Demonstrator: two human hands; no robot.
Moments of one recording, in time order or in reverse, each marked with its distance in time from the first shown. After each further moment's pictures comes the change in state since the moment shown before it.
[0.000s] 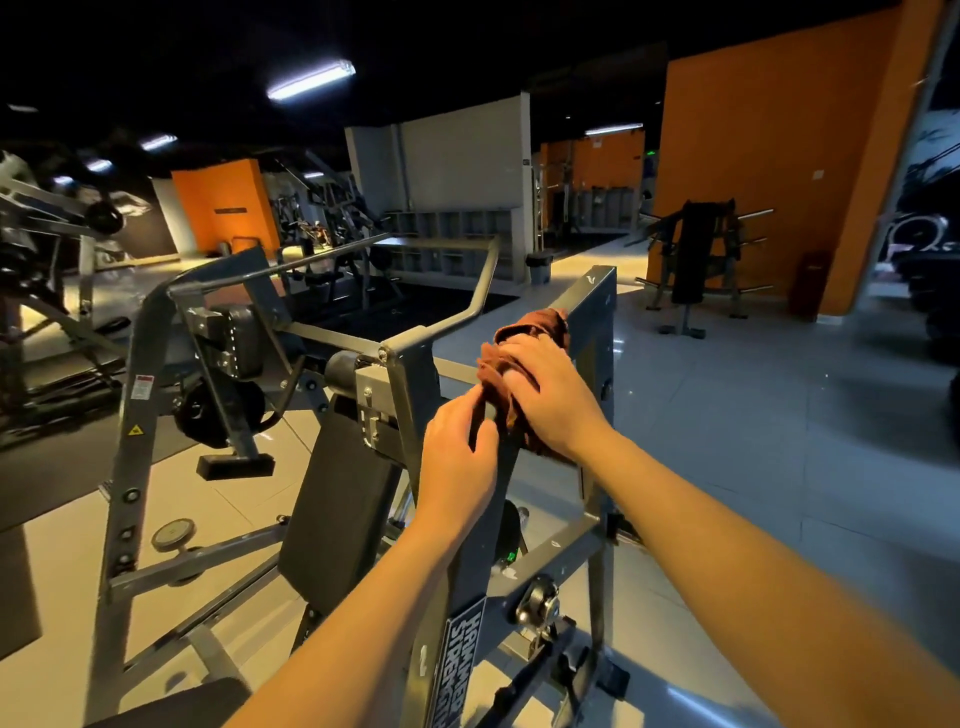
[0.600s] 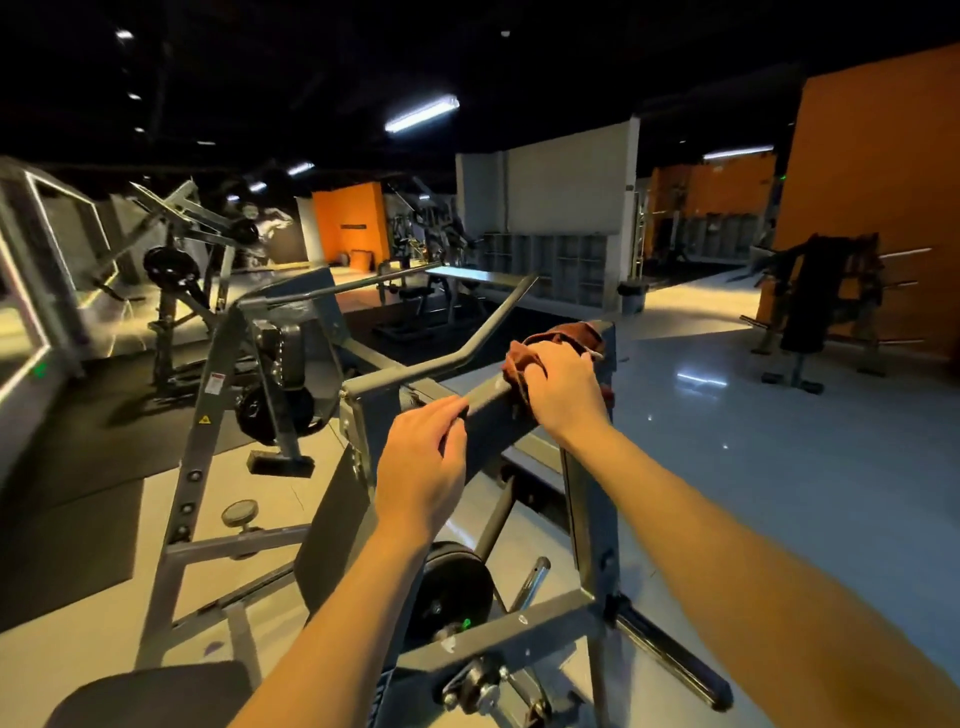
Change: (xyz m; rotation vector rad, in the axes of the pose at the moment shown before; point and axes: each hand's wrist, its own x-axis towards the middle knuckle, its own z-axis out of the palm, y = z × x) left_hand 0.062 0.033 0.061 0.398 0.255 0.028; right_hand 0.086 0.097 -0.055 0.052 -0.019 0.163
